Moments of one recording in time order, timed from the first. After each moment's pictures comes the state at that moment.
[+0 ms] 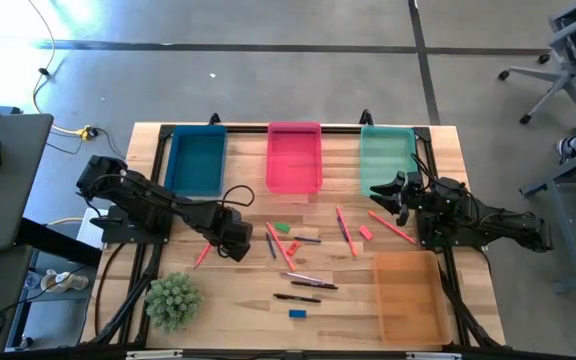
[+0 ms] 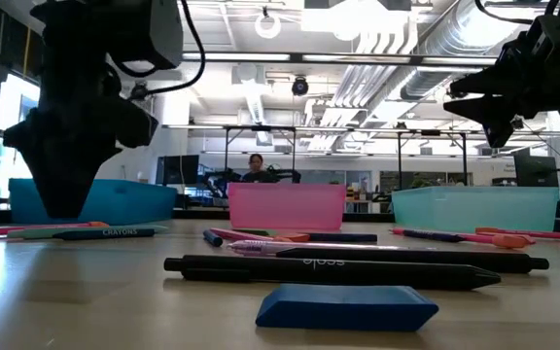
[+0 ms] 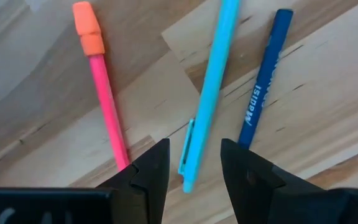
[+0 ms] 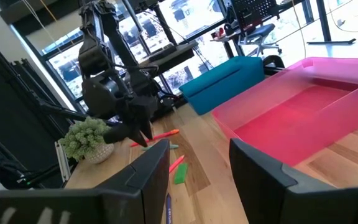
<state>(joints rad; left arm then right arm) -0.11 1.58 0.84 -0.82 0.00 -1.19 -0.25 0.01 0.03 -0.02 -0.08 0.45</state>
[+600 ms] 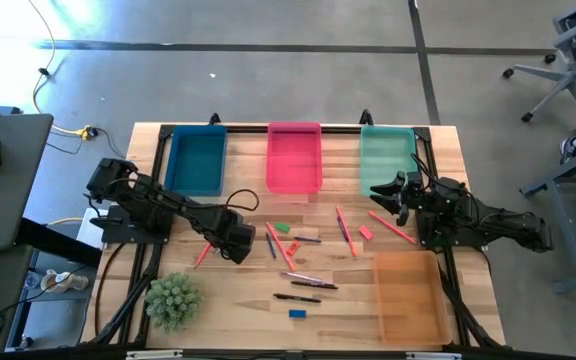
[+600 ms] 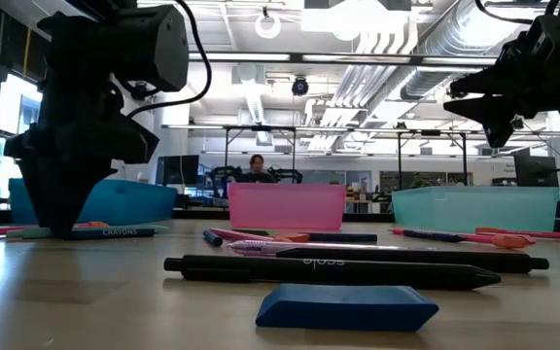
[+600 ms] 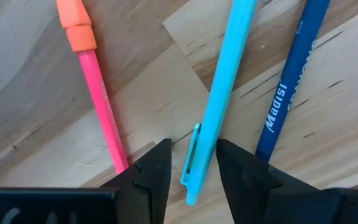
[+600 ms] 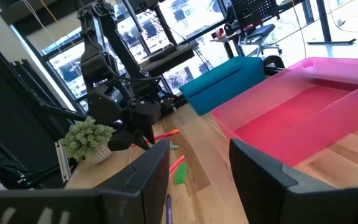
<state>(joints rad) -0.11 1.67 0.85 -0.81 0.02 -1.16 -0.25 0.01 0.03 -0.02 -0.08 0.45</state>
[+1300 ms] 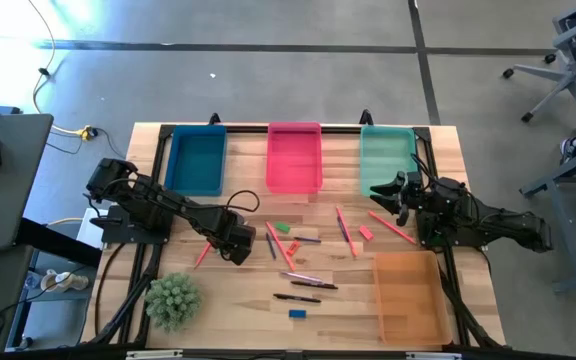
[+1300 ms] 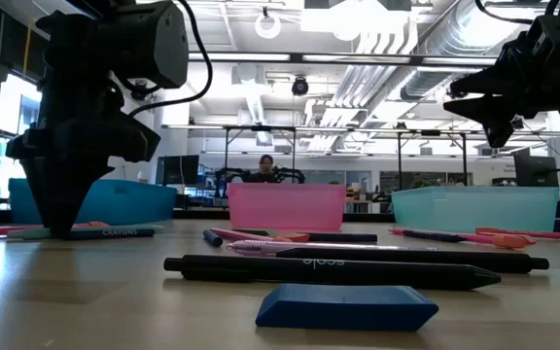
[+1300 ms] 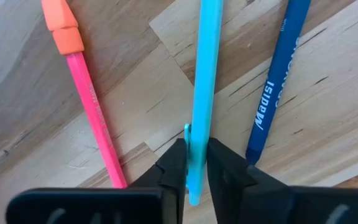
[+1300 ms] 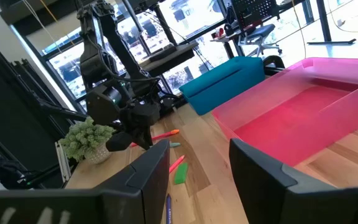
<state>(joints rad) -0.11 1.67 0.85 -0.80 0.02 -1.15 -0.25 0.01 0.03 -0.02 -0.08 0.45</state>
